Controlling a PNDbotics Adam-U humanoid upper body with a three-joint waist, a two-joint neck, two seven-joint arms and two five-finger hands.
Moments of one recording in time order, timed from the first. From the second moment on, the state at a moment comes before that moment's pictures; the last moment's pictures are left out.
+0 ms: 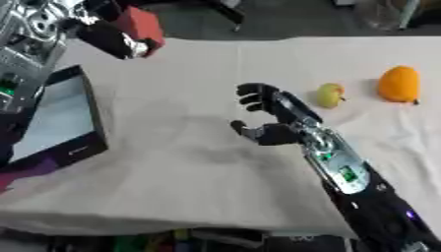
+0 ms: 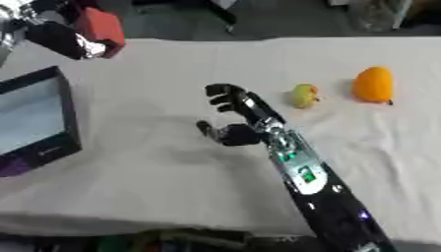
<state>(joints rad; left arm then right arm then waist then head) -0.80 0.62 -0.24 -1.63 -0.51 0.57 -0.43 -0.60 -0.15 0.33 -1.39 0.04 -0.10 0.16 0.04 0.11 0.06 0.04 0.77</state>
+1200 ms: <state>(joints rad) -0.66 0.84 -0.16 -1.40 -0.55 0.59 -0.34 -0.65 -0.21 0.33 -1.57 -0.04 -0.07 0.14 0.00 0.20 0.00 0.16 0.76</state>
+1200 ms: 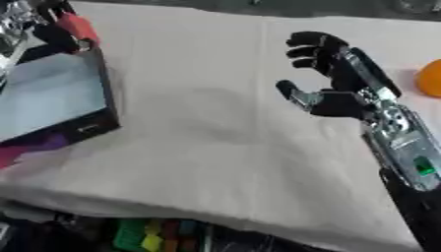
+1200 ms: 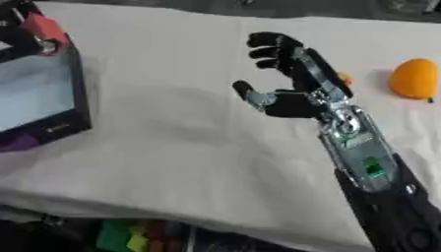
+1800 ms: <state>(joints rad) -0.63 0.84 -0.14 -1.29 -0.56 0.59 -0.30 -0.66 -0.22 0.33 -1.58 -0.04 -0.07 0.12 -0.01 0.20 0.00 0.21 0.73</state>
